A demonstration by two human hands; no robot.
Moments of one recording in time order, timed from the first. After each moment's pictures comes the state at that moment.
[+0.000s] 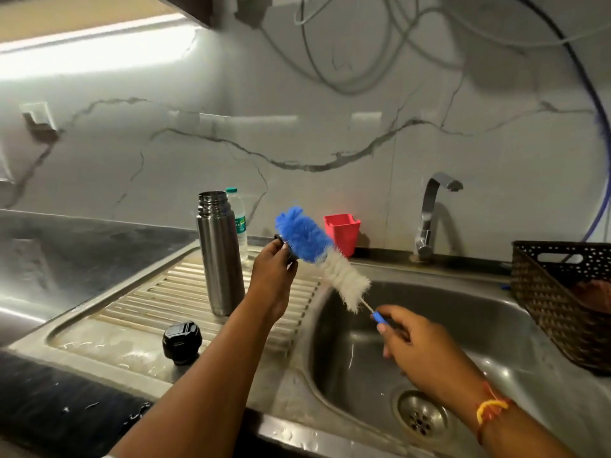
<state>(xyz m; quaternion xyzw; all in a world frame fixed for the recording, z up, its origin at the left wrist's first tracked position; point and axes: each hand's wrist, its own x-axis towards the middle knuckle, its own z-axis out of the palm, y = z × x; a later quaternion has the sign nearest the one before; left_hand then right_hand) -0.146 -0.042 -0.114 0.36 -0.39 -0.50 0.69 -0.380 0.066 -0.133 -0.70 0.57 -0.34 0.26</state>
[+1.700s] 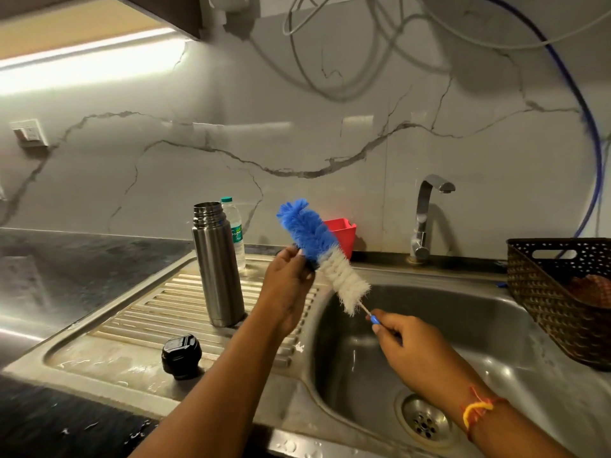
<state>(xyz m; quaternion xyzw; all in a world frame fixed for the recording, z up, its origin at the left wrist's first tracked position) -0.158 -0.023 -0.105 0.32 -0.38 -0.56 0.66 -0.370 0.067 -0.132 -0.71 0.58 -0.33 0.21</state>
